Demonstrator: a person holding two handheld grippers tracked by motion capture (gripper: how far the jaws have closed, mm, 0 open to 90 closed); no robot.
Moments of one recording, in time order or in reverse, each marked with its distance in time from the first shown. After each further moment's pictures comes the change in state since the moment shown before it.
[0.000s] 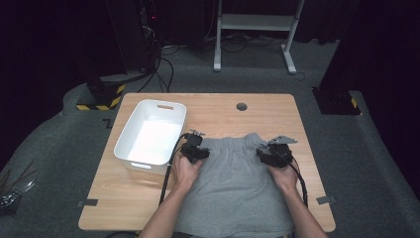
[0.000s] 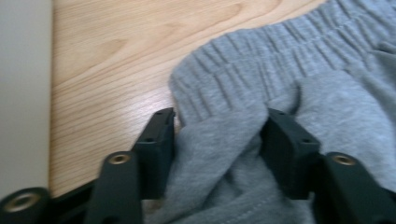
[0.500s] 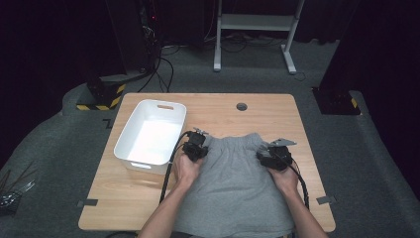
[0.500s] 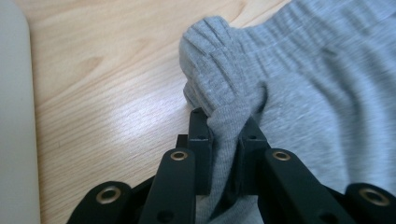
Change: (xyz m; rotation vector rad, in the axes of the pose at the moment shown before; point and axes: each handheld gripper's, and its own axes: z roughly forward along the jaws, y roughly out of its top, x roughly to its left) left arm -0.007 0.010 -0.016 -0.011 -0.065 0.059; right arm -0.004 -0.012 0.009 0.041 0.014 0.004
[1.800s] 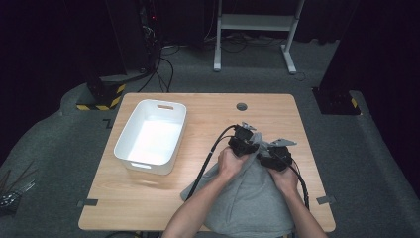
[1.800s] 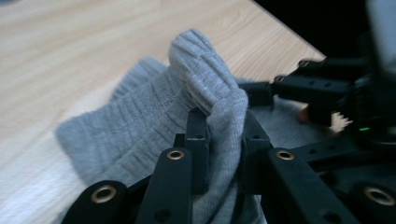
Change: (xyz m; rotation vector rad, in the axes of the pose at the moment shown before) left arm -0.118 0.066 0.045 -0.098 -0.367 0.122; right arm 0.000 0.000 0.000 -0.006 0.000 -0.001
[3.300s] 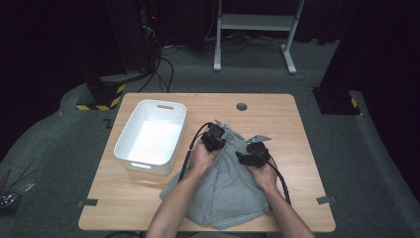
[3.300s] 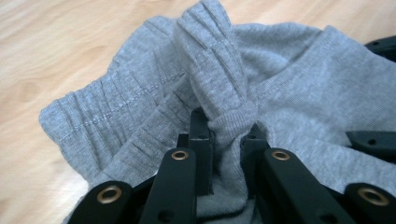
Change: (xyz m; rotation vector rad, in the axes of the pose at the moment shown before) left arm 0.087 -0.031 -0.031 0.093 0.291 0.075; right arm 0.059 0.033 0.031 0.031 0.070 -0.047
